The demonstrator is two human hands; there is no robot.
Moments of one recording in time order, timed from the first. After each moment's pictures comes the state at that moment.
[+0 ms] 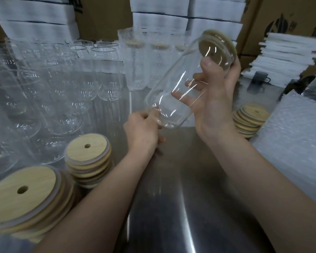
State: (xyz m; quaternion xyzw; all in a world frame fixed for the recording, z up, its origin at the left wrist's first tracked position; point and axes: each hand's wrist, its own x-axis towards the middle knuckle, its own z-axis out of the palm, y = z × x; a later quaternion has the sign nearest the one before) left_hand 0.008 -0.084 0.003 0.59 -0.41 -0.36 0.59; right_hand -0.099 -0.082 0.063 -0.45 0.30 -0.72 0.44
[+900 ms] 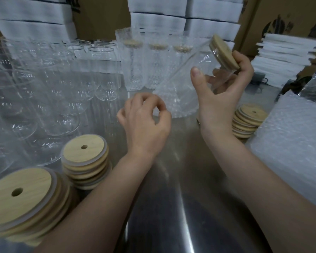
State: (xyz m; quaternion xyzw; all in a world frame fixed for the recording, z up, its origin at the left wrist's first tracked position) left_hand 0.002 -0.074 0.006 0.56 -0.58 -0.08 0.59; right_hand -0.116 -0.108 0.040 -0.53 0.35 -0.76 0.16
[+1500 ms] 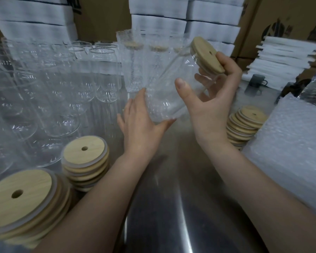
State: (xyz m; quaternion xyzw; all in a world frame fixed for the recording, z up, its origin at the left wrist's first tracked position) left_hand 0.013 -0.095 -0.006 0.60 -0.60 -0.10 0.52; right_hand -0.109 -0.096 0.038 -0.60 0.30 -0.73 0.14
